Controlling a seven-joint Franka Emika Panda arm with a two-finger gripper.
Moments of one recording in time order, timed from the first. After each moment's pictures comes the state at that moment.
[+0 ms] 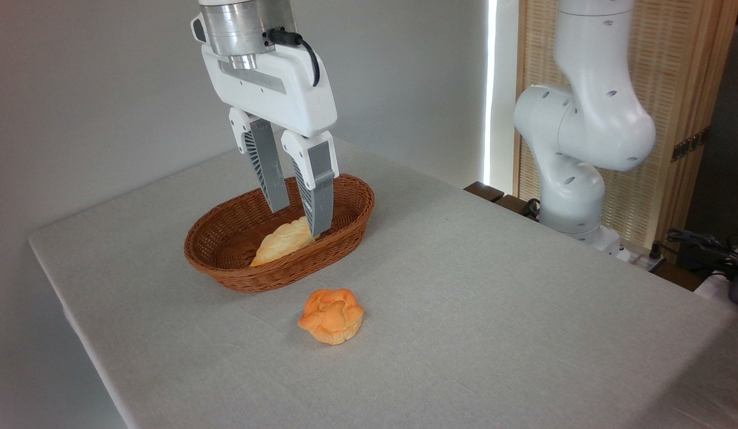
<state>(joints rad) -0.08 -0.03 0.01 -1.65 0.03 1.63 0.71</state>
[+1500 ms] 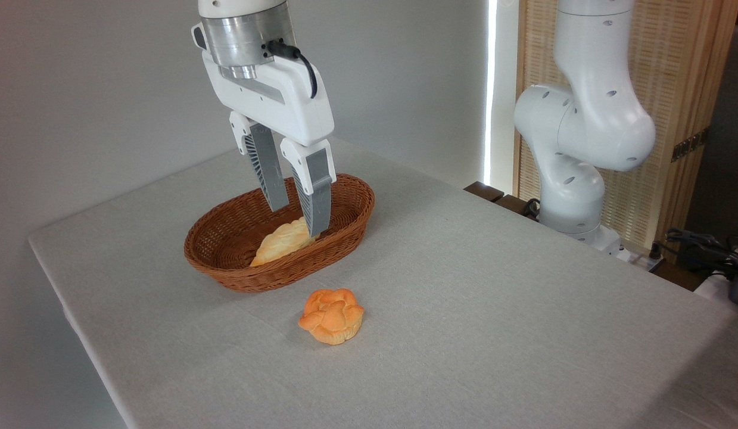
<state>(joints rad) -0.09 -0.03 0.00 -1.67 -0.02 1.63 0.71</state>
